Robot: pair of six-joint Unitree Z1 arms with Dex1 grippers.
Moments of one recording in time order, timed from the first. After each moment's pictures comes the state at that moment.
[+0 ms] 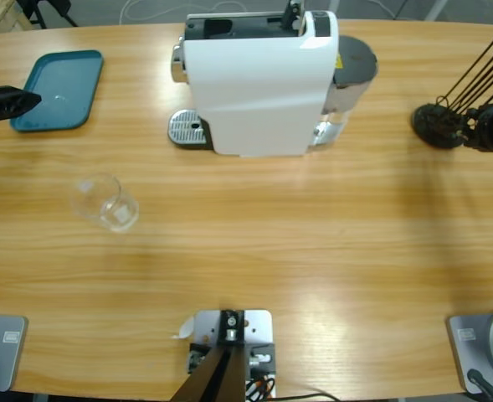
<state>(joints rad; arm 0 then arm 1) -0.69 1.08 -0.78 0.31 0.07 -0.10 0.08 1.58 -0.53 -0.15 -0.10 0.38</state>
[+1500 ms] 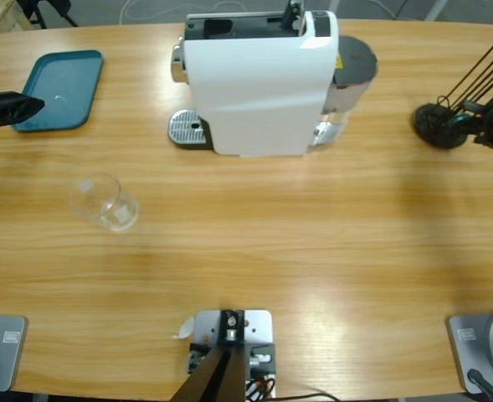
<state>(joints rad) -0.69 1.08 -0.77 0.29 0.07 -0.10 0.06 1.55 -0.59 -0.06 -0.16 0.36</state>
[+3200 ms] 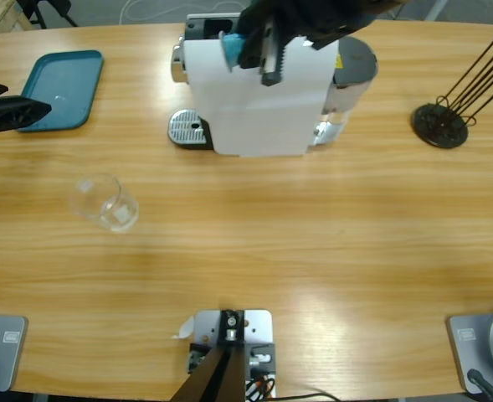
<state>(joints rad) -0.69 1.08 -0.76 0.27 0.01 -0.10 0.91 1.69 -1.54 0.59 -0.02 -0.65</state>
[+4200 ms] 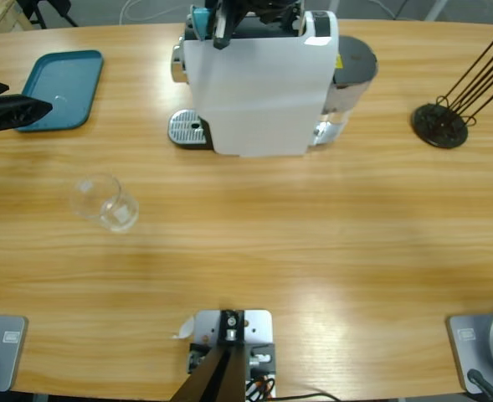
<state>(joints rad) -0.69 1.09 -0.76 0.27 0.01 -0.10 0.84 1.84 -1.63 0.48 -0.02 -0.69</state>
